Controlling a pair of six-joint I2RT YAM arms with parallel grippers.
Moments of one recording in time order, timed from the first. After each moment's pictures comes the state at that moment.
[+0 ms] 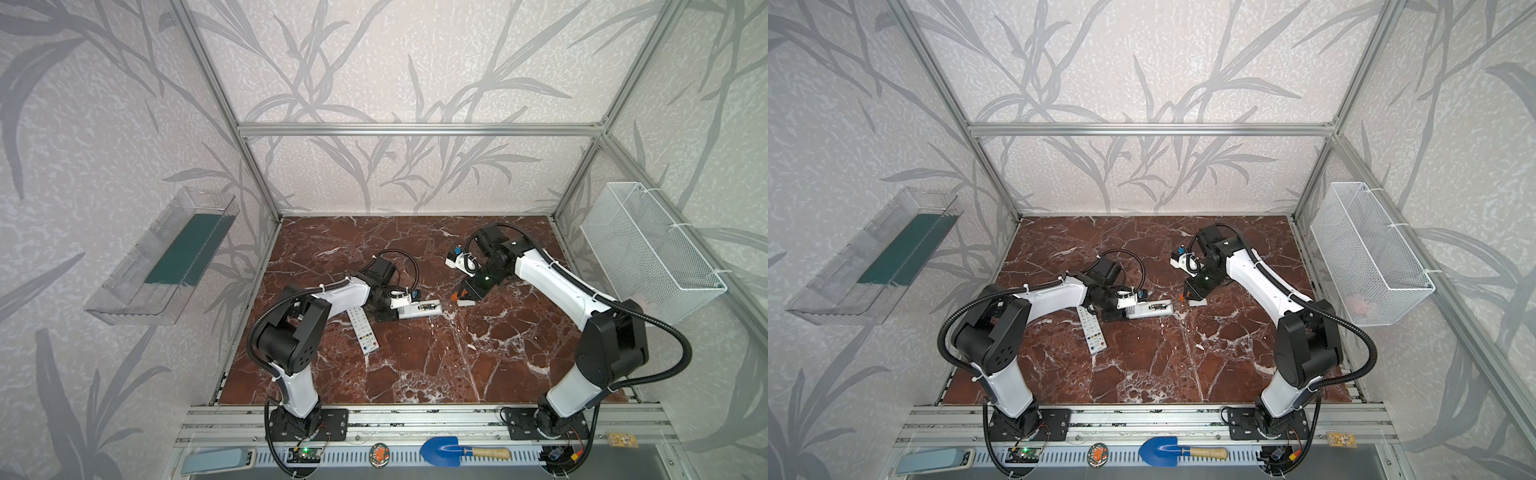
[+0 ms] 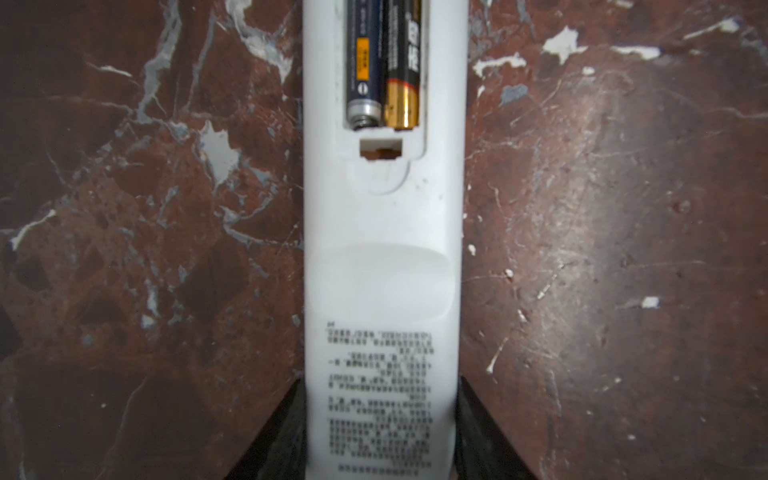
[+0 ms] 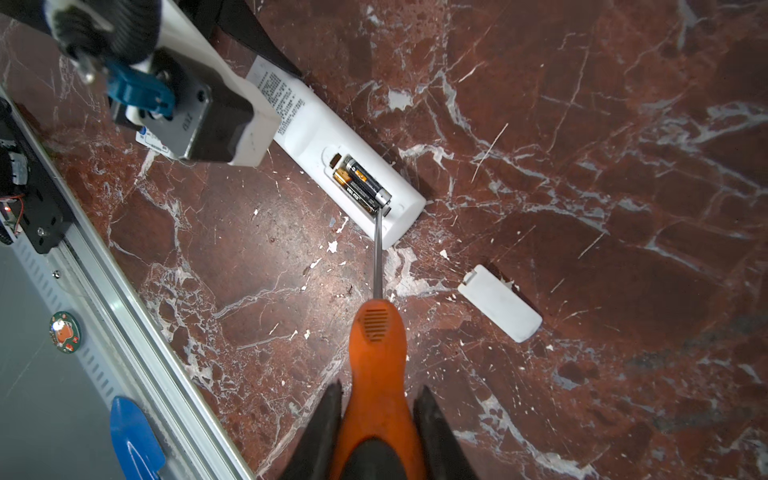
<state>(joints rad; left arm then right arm) -0.50 1.79 1.04 -0.46 0.25 0.92 0.41 1.66 1.40 -1.04 -0.39 -0.36</state>
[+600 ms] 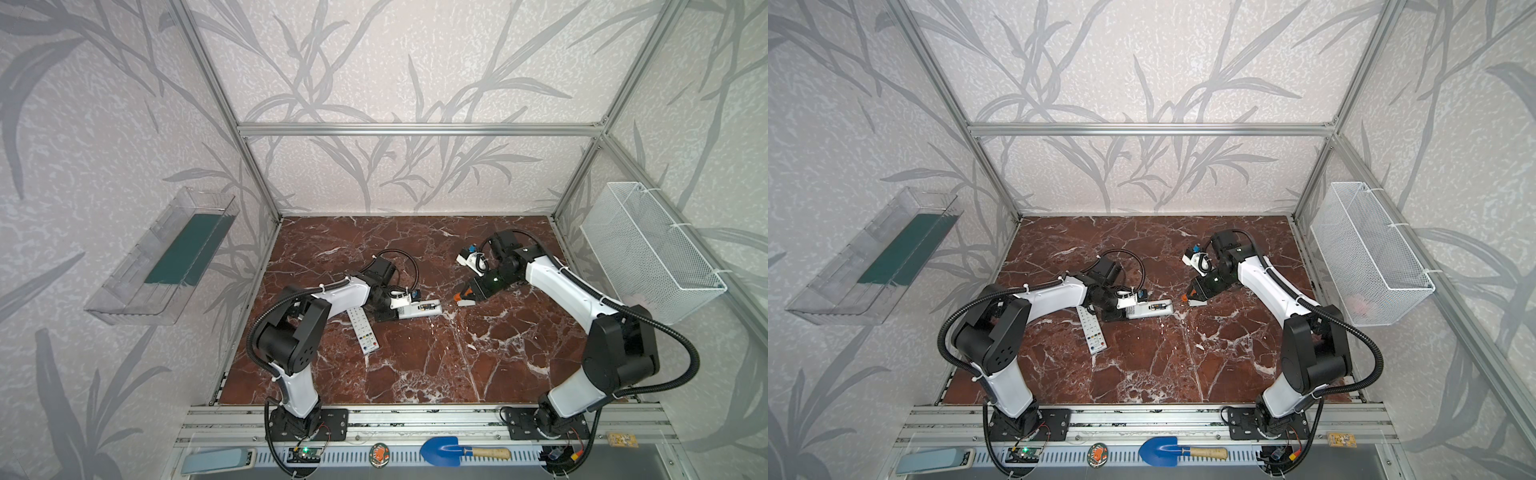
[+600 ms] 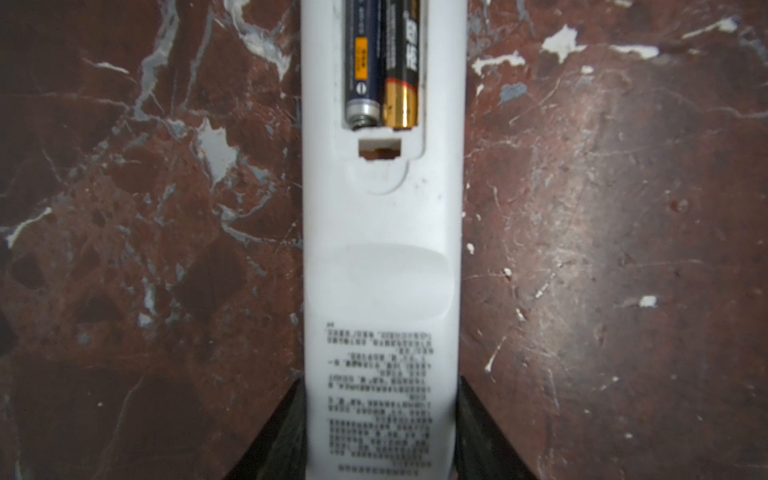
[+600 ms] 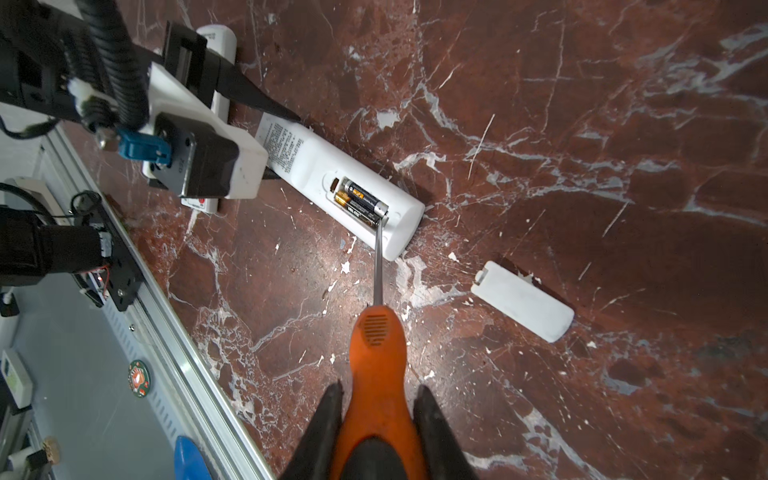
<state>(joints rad) -0.50 1.79 1.04 -0.47 0.25 0.92 0.30 1.61 1.25 -0.90 -0.57 -0.20</state>
